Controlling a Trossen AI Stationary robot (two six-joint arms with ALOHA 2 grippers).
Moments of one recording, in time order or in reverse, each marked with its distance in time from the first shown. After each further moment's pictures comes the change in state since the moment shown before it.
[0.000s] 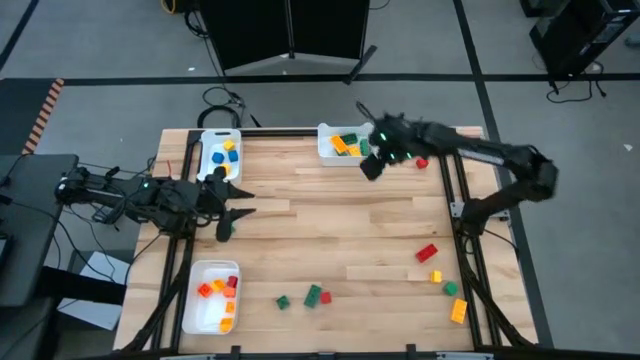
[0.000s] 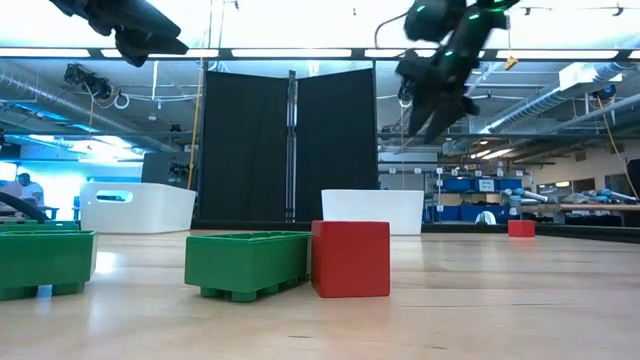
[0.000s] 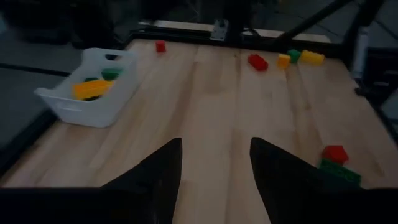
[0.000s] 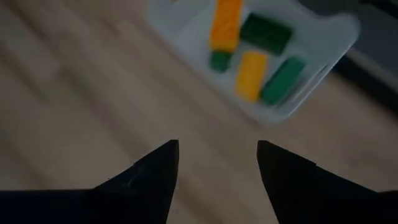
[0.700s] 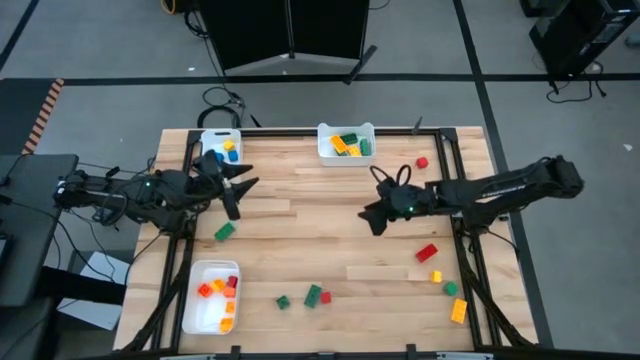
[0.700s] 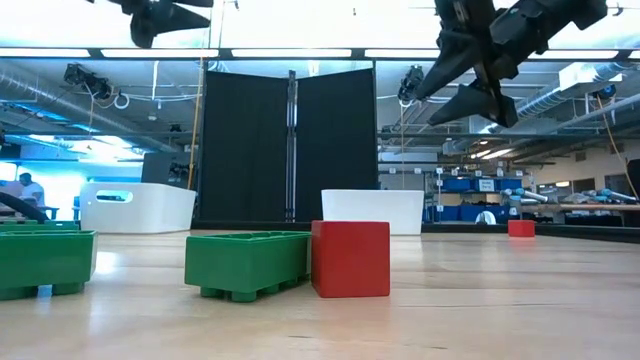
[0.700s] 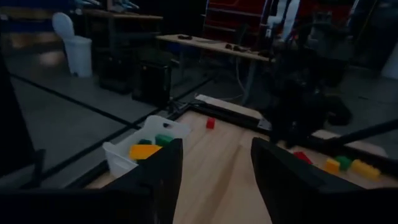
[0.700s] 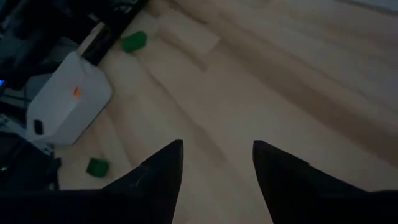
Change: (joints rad) left arm 0.059 0.017 0.000 0.325 -0.237 -0.014; right arm 0.540 -0.293 -0.490 0.563 0.104 0.533
